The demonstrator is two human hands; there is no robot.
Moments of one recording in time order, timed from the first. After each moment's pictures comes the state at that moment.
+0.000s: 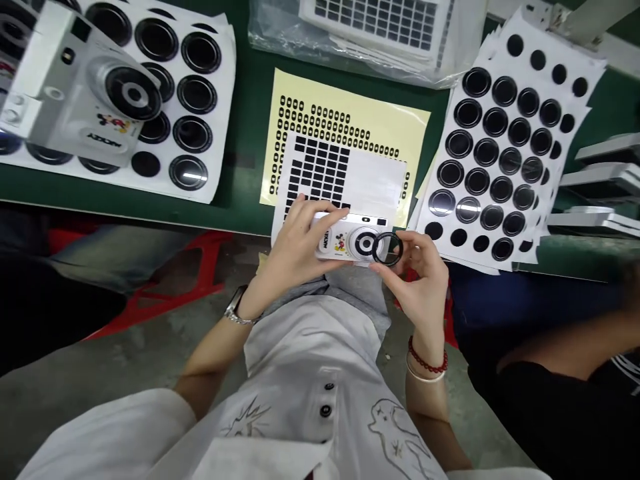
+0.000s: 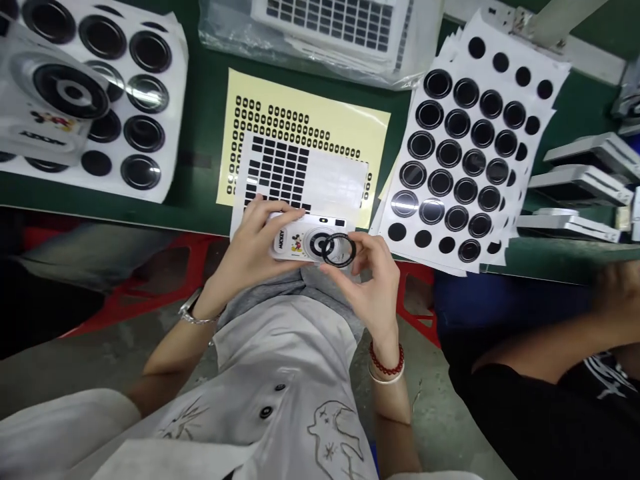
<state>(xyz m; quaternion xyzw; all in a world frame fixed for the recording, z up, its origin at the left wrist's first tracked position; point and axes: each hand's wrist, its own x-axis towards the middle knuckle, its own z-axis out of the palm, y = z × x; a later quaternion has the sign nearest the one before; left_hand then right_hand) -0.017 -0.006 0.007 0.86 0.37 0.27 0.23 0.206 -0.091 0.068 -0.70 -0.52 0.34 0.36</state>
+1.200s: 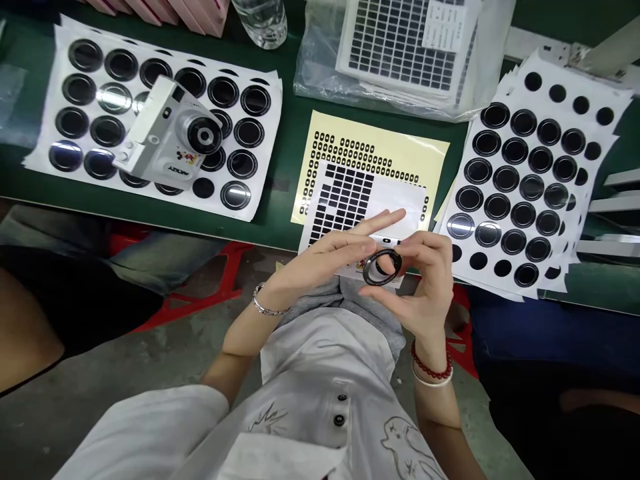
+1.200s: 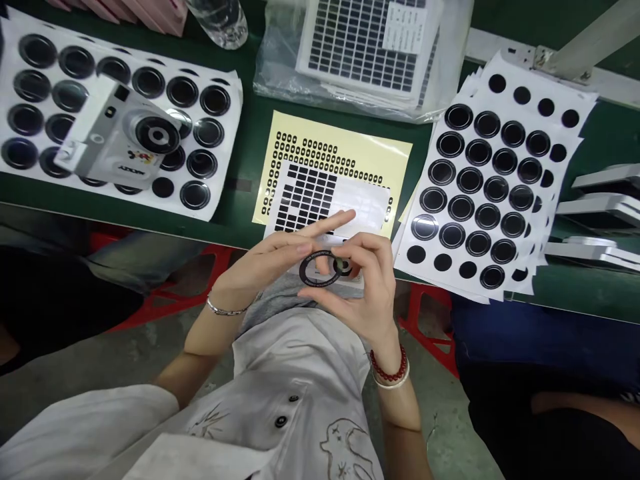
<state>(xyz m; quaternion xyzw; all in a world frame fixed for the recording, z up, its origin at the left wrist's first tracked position) -0.009 0.025 0.065 0.62 0.23 0.28 0.69 0.177 -0.054 0.072 -0.53 -0.67 0.20 0.47</state>
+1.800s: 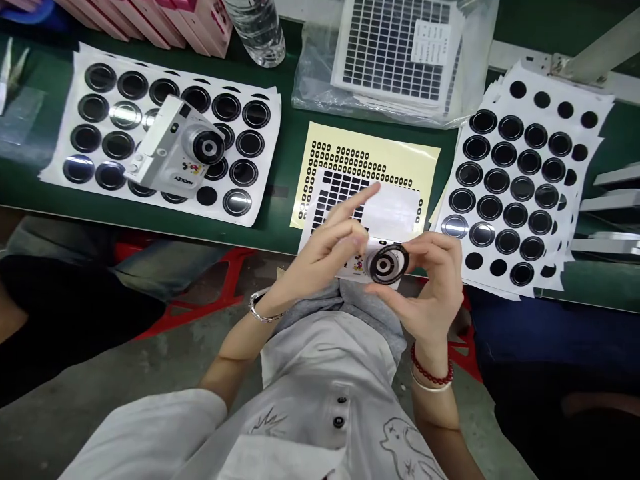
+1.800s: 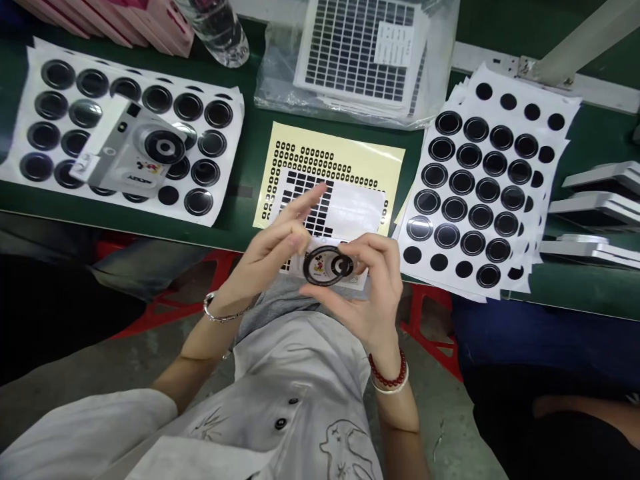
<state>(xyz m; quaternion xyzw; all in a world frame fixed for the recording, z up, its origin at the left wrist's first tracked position) -0.007 0.023 0.063 0.67 0.30 0.39 0.56 0.178 -0.056 0.082 -0.56 -0.64 0.18 0.50</state>
